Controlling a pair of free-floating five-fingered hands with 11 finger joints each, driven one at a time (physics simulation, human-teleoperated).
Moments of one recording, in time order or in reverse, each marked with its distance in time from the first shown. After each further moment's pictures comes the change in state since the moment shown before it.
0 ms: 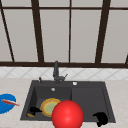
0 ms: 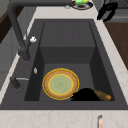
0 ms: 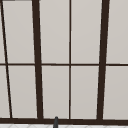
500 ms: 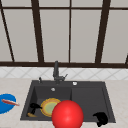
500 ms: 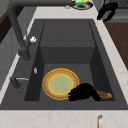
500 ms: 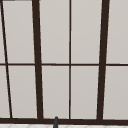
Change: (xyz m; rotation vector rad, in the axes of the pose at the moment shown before) left hand 0.020 0.039 -0.001 0.001 0.001 0.005; right hand 0.000 0.000 0.000 0.000 0.000 0.000
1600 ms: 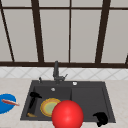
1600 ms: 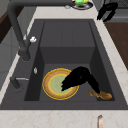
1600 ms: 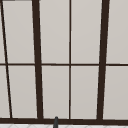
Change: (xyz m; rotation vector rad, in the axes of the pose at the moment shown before) left hand 0.059 0.107 -0.001 -0.007 0.015 0.011; right hand 0.000 0.000 0.000 0.000 0.000 0.000
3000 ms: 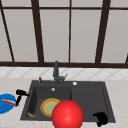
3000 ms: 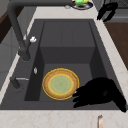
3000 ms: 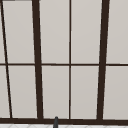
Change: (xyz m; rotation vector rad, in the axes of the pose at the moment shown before) left hand 0.109 -0.004 0.084 0.006 -0.004 0.004; right hand 0.000 0.000 0.000 0.000 0.000 0.000
